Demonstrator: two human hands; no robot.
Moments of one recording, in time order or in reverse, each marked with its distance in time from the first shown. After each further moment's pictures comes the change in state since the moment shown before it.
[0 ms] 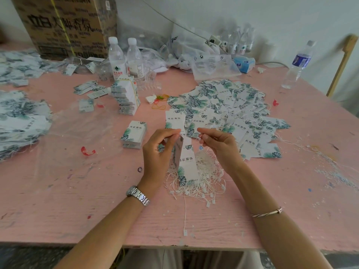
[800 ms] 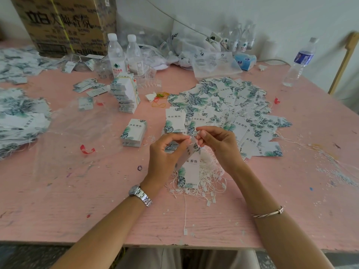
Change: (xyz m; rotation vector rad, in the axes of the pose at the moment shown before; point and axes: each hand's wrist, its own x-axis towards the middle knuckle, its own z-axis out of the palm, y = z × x) left_hand -0.005 -0.003 0.007 0.007 -0.108 -0.101; right_hand -0.007 -0.008 0.011 0.071 -0.125 -0.110
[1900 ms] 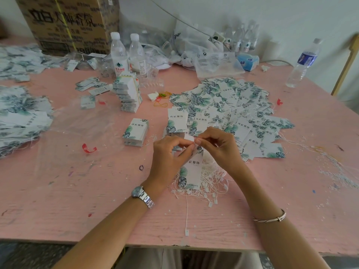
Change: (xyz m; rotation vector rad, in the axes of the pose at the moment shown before) left_hand -0.001 0.004 0.000 0.211 -0.061 0.145; right_hand 0.001 0.000 -0.001 -0.664 -0.058 -0.272
